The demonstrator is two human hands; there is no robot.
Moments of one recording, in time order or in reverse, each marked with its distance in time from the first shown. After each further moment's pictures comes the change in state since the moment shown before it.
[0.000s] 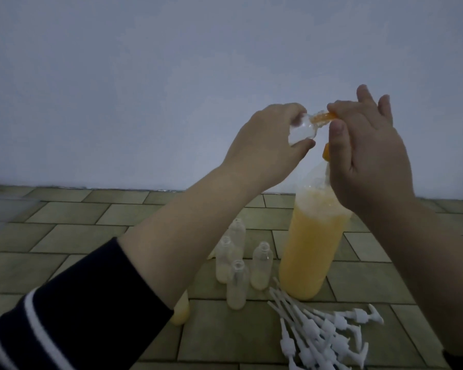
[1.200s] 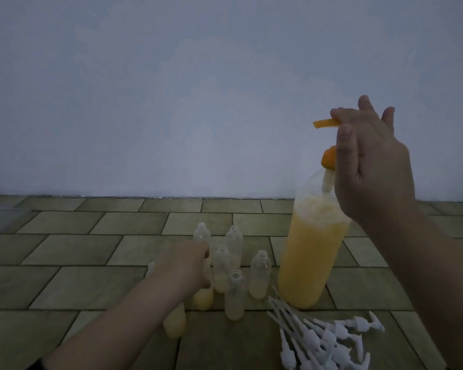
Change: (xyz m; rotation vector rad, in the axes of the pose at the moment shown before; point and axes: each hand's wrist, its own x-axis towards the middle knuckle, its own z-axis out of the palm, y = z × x) left_hand -0.125 -0.109 0.020 0.495 -0.716 -0.601; right_hand -0.002 0.002 -0.001 0.078 0.036 0.049
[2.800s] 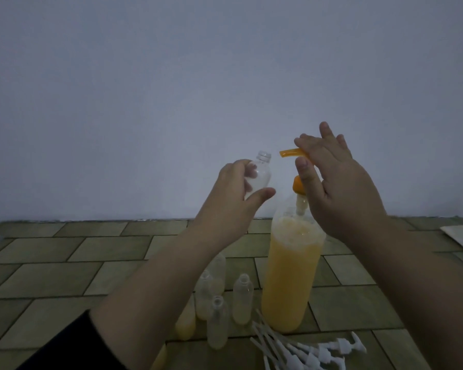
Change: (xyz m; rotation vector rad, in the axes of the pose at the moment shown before) left_hand 0.007 0.102 -0.097 -0.747 0.519 0.498; right_hand 0.011 0.000 -0.015 -0.049 -0.196 0.017
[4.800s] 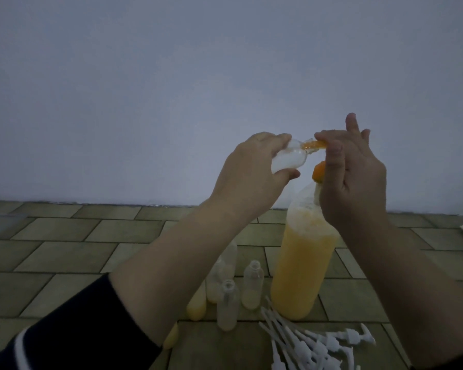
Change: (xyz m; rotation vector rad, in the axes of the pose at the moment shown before) left_hand 0.002 0.024 -0.010 0.177 0.092 0.145; right_hand -0.007 -0.001 0.028 0.219 0.247 0.043
